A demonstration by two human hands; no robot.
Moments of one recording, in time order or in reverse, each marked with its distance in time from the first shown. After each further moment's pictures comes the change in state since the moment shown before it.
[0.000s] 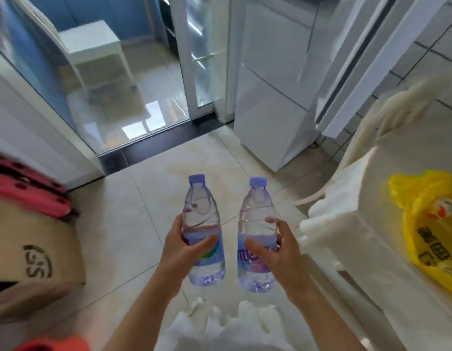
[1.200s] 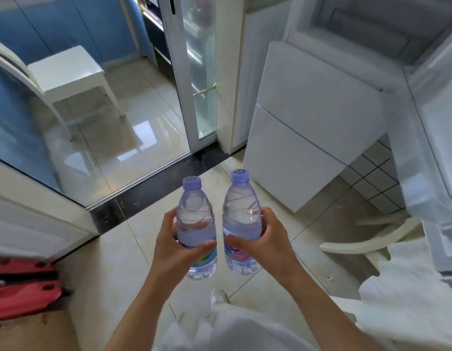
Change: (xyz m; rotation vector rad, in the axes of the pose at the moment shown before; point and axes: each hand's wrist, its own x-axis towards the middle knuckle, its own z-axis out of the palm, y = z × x) left_hand 0.373 0.171 -0.092 0.282 -0.006 0.184; right_hand 0.381 -0.132 0.159 -0.421 0.042 -0.033
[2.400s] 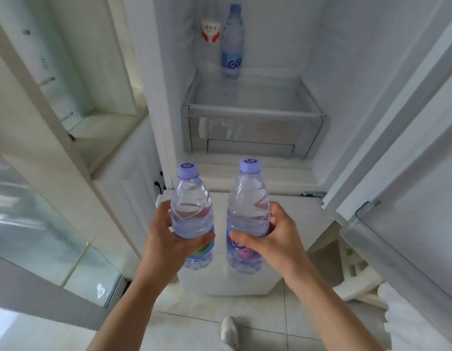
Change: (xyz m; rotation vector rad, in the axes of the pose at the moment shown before) left_hand 0.508 0.298 0.202 0.066 -0.673 0.453; right_hand 0.391 -0.123 -0.213 0.371 0.819 0.085
